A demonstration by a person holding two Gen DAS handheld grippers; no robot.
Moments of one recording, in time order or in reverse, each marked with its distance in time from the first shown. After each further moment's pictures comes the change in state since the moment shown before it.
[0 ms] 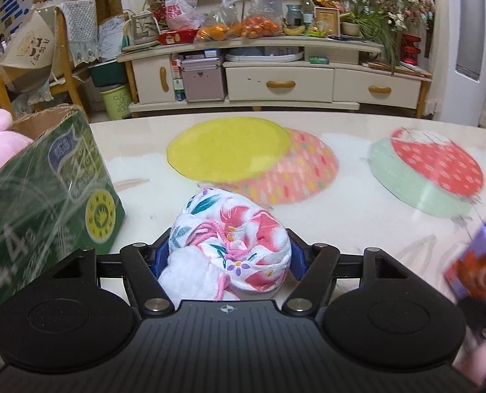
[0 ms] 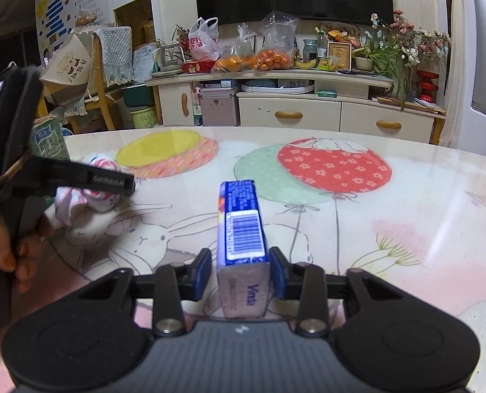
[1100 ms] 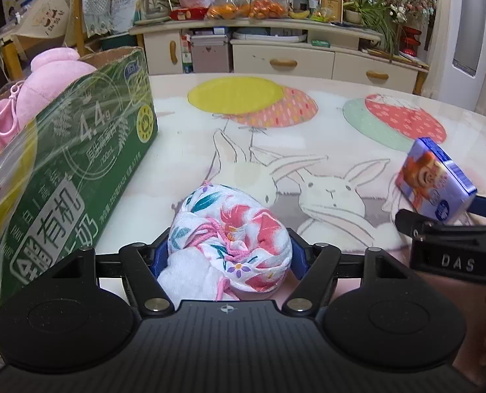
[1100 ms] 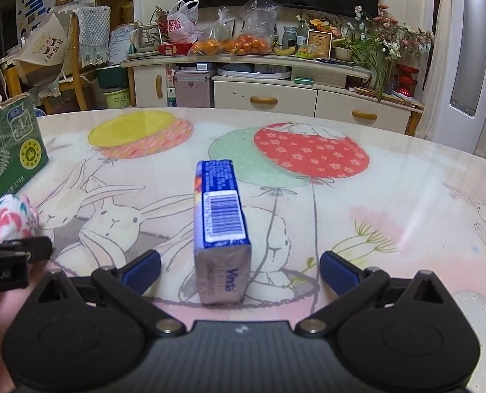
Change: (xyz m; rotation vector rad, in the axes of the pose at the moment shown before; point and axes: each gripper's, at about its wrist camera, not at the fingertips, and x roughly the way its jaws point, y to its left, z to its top) left arm -0.033 0.005 -0.025 -0.054 0.086 0.014; right arm 0.012 0.003 -0.005 -0.019 0.056 -0.117
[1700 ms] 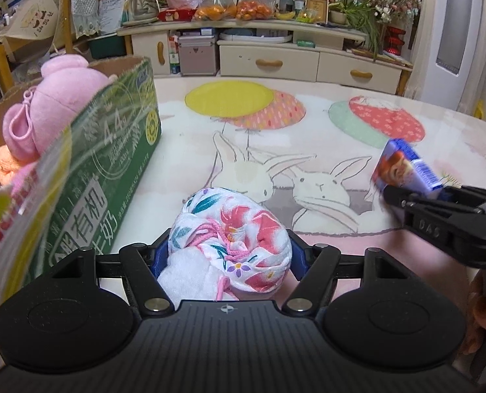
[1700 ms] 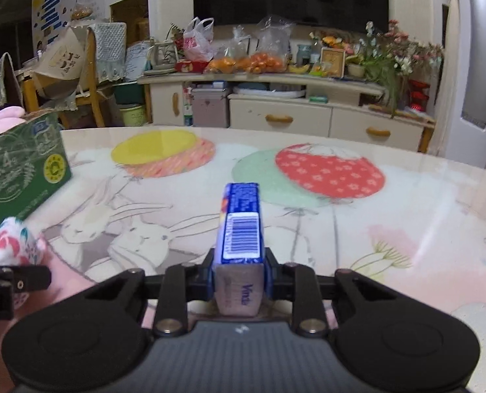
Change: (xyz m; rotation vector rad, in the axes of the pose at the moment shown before) left arm -0.017 0.013 0.002 0.023 -0.012 -0.055; right arm -0.014 0.013 0.004 -0.009 -0.060 0.076
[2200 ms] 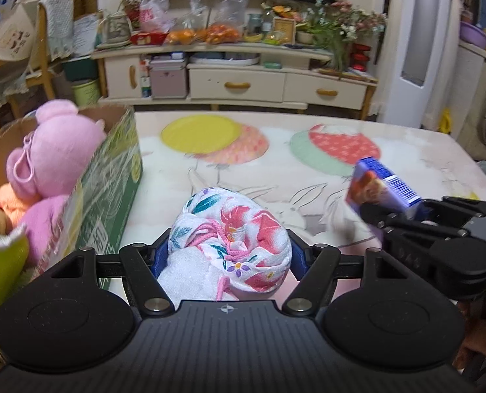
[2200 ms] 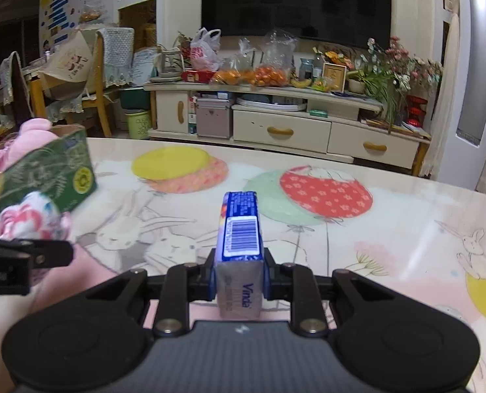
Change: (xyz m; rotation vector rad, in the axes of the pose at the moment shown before) left arm -0.039 0.005 0.008 0.046 -0.074 -0.114; right arm -0.058 0.022 0.015 -0.044 -0.039 -0.024
